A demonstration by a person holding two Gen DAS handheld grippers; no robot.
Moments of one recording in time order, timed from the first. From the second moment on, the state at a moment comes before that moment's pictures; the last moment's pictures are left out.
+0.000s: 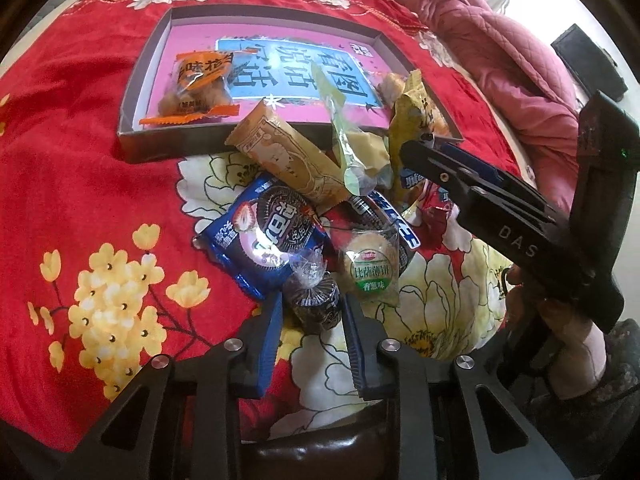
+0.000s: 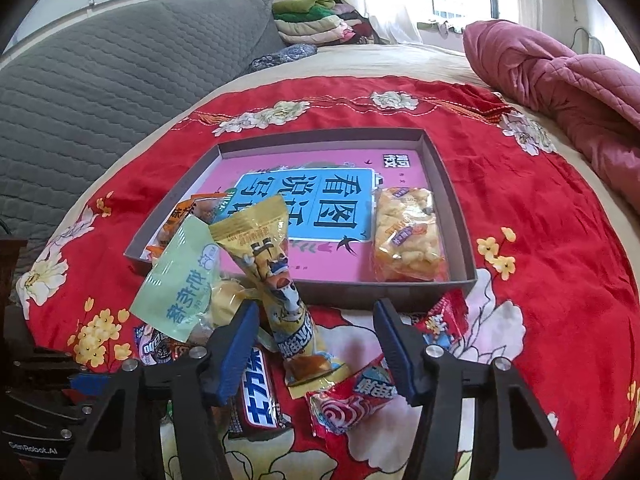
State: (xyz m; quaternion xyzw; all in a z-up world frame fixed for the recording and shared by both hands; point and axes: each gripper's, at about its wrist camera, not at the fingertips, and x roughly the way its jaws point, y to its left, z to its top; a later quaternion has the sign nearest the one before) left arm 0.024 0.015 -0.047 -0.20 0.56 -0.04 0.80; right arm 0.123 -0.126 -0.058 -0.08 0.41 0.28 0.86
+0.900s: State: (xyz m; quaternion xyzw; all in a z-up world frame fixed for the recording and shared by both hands) left arm 0.031 0.014 -0.058 -0.20 0.57 -0.04 0.80; right arm 0.127 -0.127 -0.063 -0.05 0.41 0.32 0.85
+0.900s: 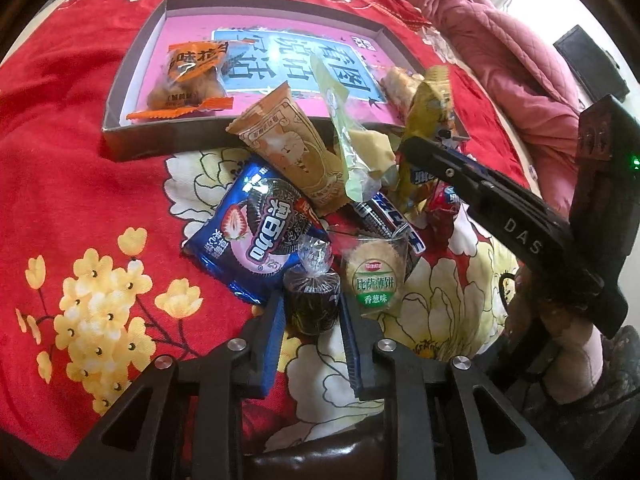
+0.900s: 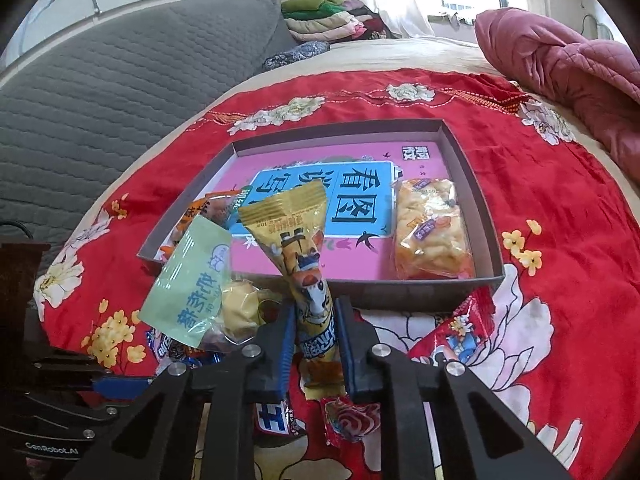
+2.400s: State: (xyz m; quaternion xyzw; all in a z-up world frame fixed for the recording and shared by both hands) left arm 0.020 0.040 -0.015 -0.21 0.49 -0.02 0.85; right arm 0.132 -0.123 -0.067 -0.05 0.41 0.33 0.85
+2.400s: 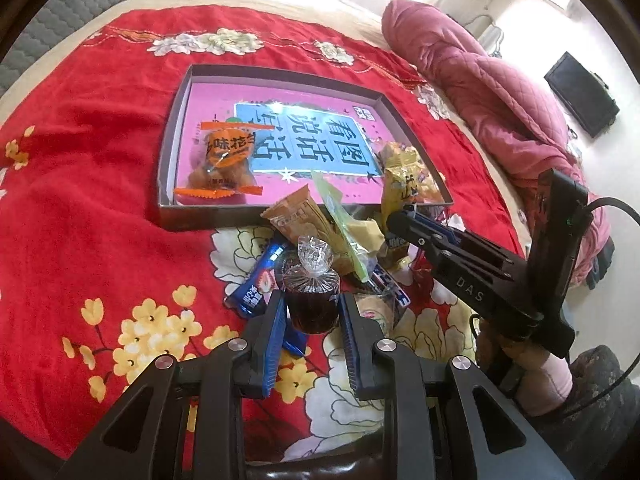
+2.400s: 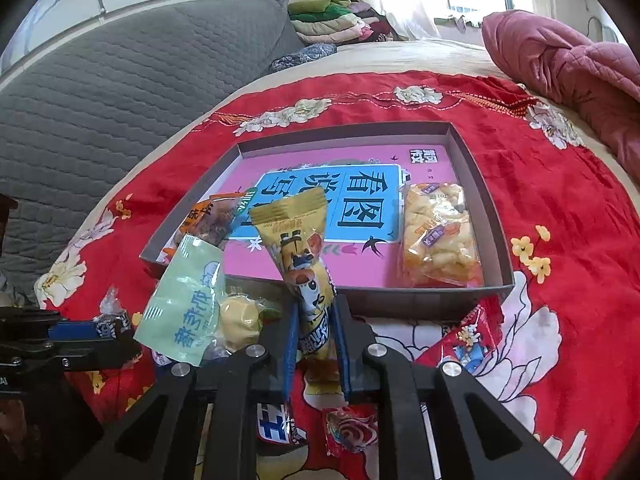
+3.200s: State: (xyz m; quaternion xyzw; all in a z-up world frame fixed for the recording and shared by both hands) left arm 0.032 0.041 0.014 -0.19 0.45 0.00 0.87; right arm 0.125 -0.146 -0.026 0.01 0.37 0.34 0.86
